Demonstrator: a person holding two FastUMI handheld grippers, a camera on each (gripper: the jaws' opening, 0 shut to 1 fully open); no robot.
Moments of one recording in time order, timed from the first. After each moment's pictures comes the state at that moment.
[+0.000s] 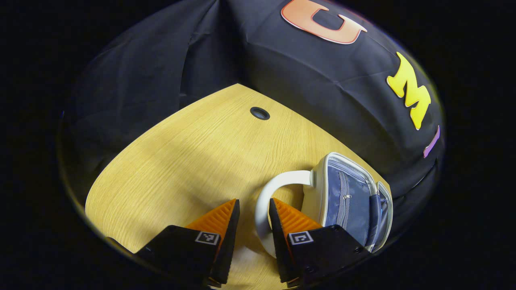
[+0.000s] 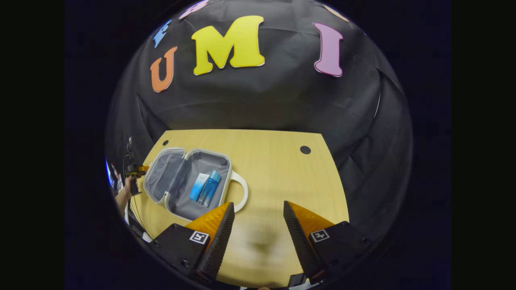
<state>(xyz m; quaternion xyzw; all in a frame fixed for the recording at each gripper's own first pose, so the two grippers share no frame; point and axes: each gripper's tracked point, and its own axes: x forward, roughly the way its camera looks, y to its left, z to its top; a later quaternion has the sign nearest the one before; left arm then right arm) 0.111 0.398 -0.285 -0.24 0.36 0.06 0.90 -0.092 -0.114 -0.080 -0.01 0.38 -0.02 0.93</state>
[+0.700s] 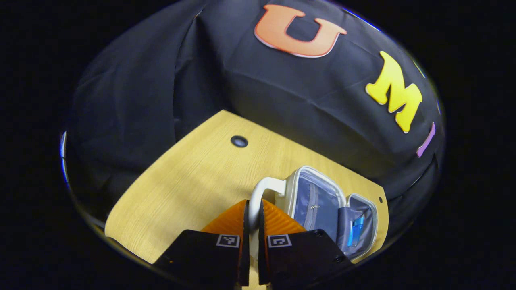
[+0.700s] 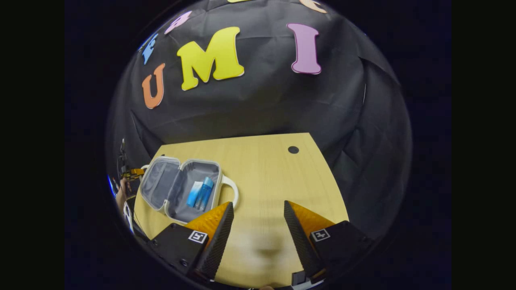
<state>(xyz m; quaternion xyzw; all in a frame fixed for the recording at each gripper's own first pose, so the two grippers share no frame) 0.115 0.375 -0.161 -0.19 0.30 0.07 0.93 -0.115 -0.150 -0.058 0.03 0.33 -0.05 0.94</state>
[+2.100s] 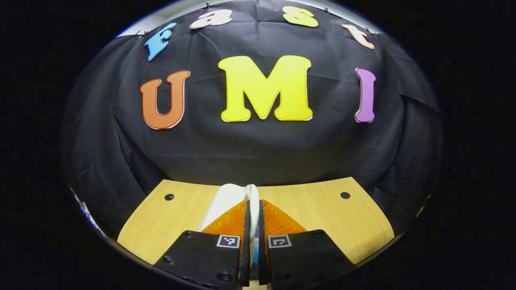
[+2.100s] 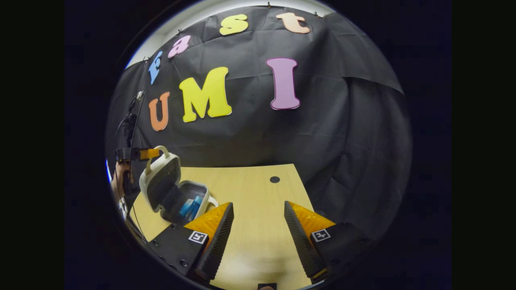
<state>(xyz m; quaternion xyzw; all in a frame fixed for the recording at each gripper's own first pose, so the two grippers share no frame) 0.116 0.009 -0.018 0.03 0.19 0.00 0.98 -0.153 -0.251 0.002 0.03 0.22 -0.03 0.98</state>
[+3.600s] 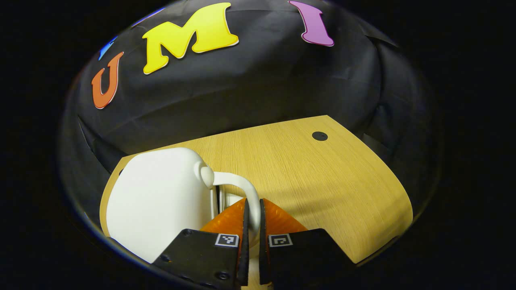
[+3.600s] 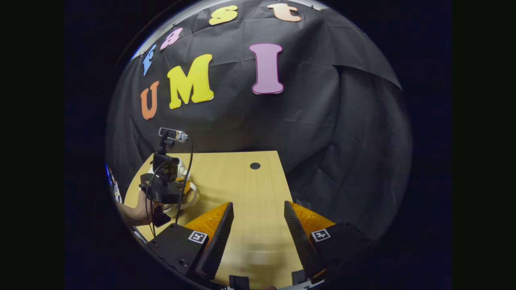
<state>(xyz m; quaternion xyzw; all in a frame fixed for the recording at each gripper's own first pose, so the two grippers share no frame) 0.125 -0.150 -0.227 0.10 0.32 -0.06 0.94 -0.165 -0.314 -0.020 0.01 0.27 -0.06 0.96</state>
